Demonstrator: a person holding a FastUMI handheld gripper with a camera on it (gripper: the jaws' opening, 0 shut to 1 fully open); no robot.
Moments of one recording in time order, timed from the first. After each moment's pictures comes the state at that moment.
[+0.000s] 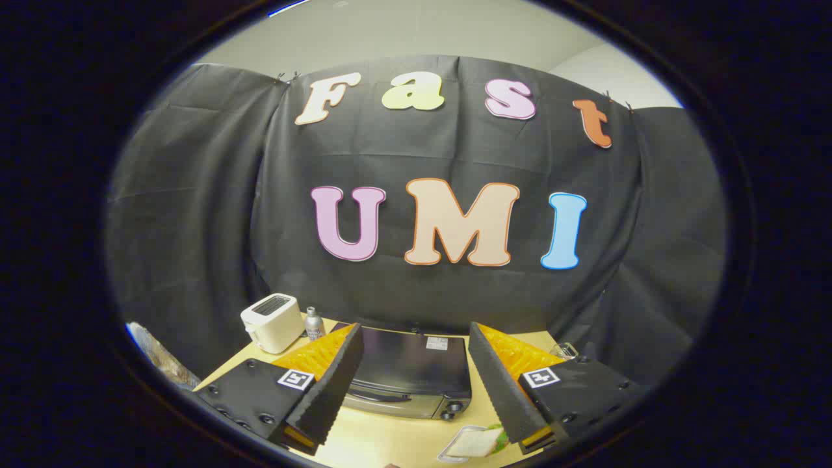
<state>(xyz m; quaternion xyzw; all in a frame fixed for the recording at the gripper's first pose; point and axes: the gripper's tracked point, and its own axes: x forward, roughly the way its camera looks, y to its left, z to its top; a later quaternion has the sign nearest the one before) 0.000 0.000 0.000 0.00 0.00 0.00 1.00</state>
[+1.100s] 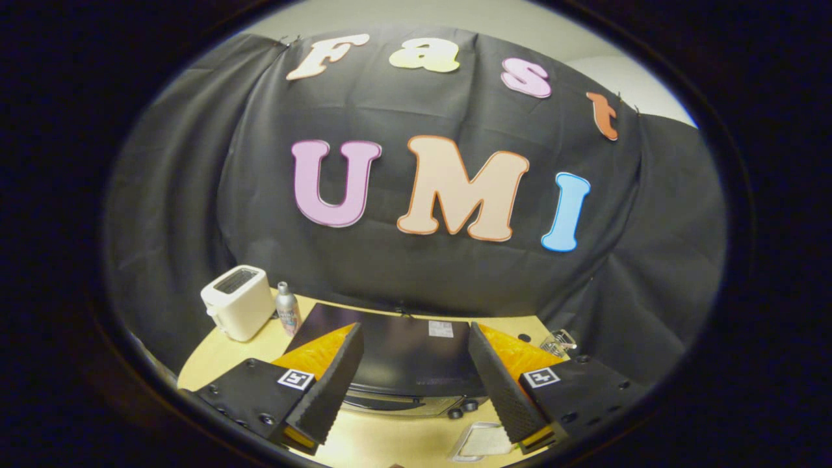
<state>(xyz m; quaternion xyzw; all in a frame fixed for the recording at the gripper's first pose) 0.090 0.044 -0.075 -0.04 0.07 -0.08 0.99</state>
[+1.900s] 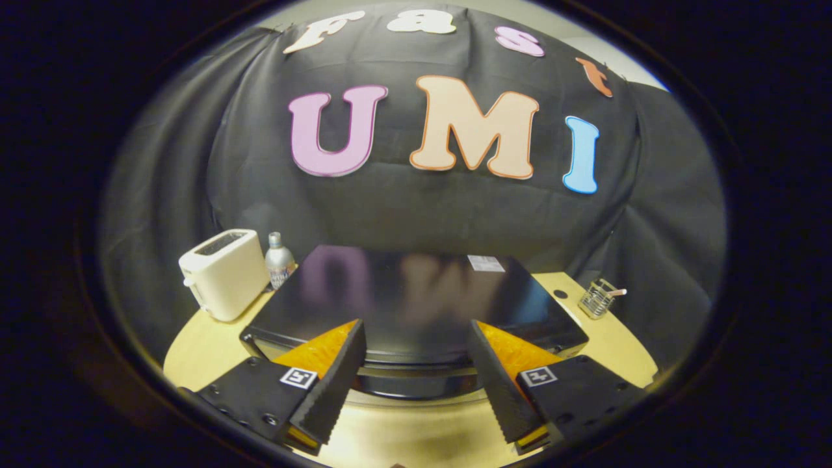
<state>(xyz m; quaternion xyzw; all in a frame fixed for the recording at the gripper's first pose) 0.141 0.074 -0.213 0.01 0.07 -0.07 0.99</state>
